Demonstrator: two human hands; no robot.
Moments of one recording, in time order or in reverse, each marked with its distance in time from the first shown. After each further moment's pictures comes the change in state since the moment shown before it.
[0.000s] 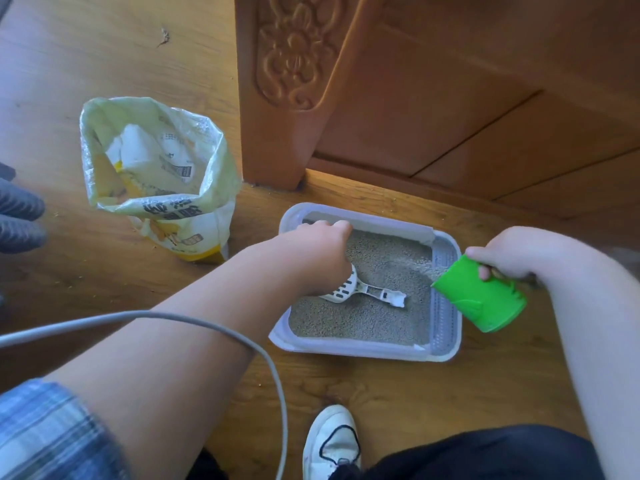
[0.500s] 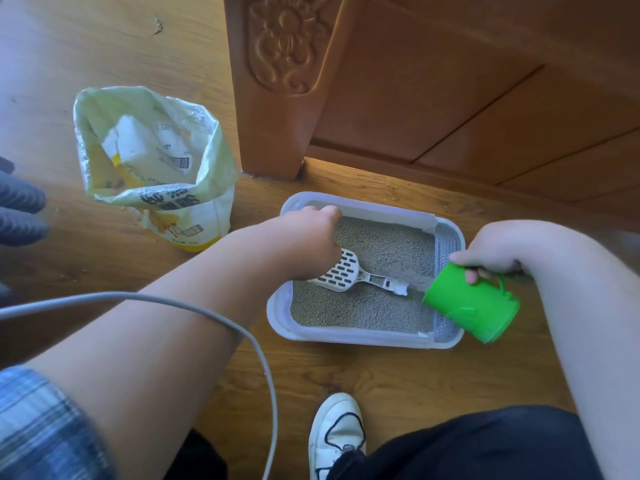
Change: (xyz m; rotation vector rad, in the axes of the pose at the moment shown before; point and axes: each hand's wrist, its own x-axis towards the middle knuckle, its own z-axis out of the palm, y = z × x) left_hand -0.004 -0.008 -0.002 0.034 0.030 -0.017; right_hand -0.021 -0.027 0.001 -0.253 -0.251 -0.087
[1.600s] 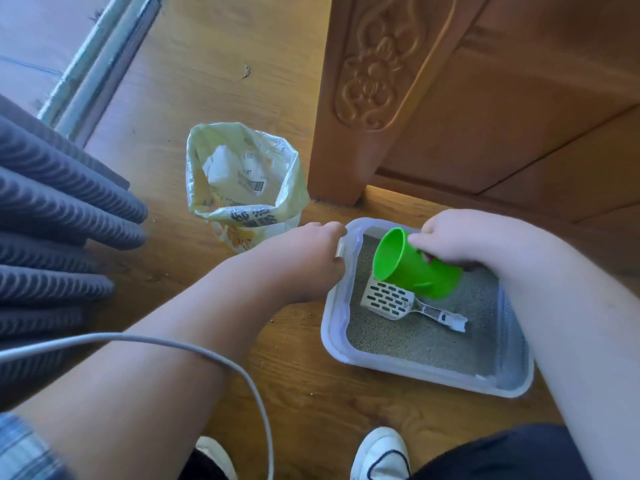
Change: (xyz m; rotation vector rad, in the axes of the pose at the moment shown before) left_hand -0.058 -0.053 -0.024 -0.003 0.107 -0.119; right_hand -0.056 -0.139 -0.036 -0.108 0.316 -0.392
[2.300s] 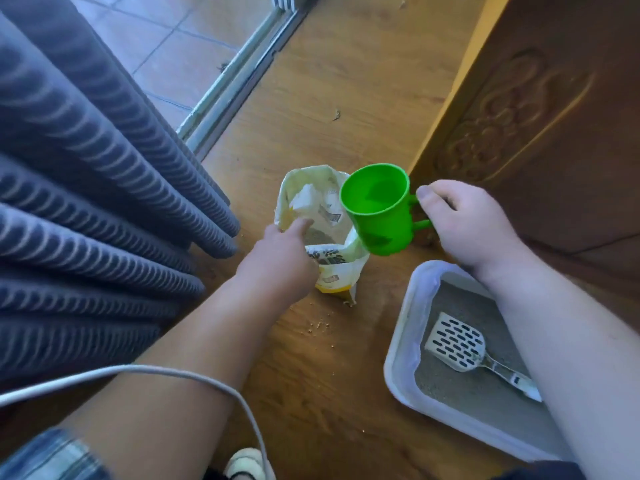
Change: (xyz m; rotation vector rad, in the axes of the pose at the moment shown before) left_hand -0.049 -0.106 -0.026 -0.192 0.271 -0.527; right_hand 0.004 -0.100 -0.033 0.770 0.746 -0.486
